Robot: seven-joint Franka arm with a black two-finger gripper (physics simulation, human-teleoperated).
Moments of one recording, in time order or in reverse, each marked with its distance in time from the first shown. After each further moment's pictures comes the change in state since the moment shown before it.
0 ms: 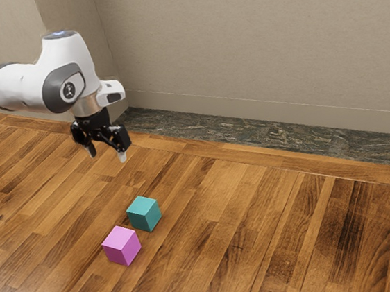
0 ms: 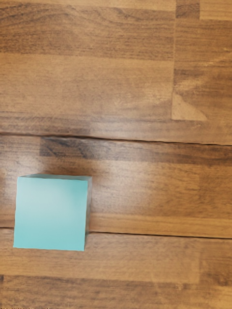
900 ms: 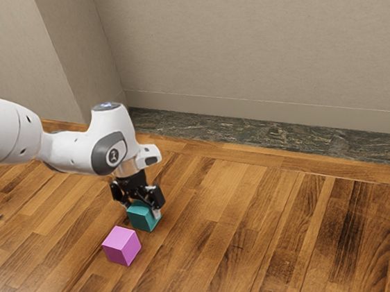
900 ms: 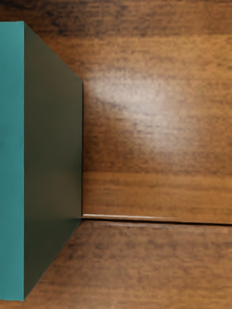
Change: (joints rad) arm -0.002 0.276 -0.060 -0.090 -0.048 0.267 0.006
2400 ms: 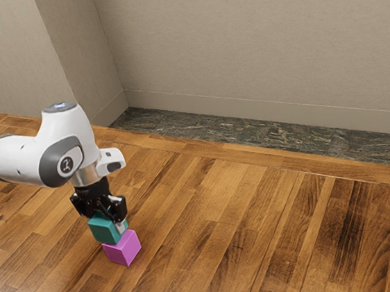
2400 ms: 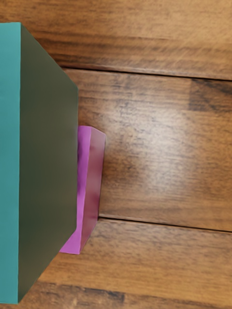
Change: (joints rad) arm 0.036 -0.432 -0.010 -0.387 -0.003 -0.025 -0.058
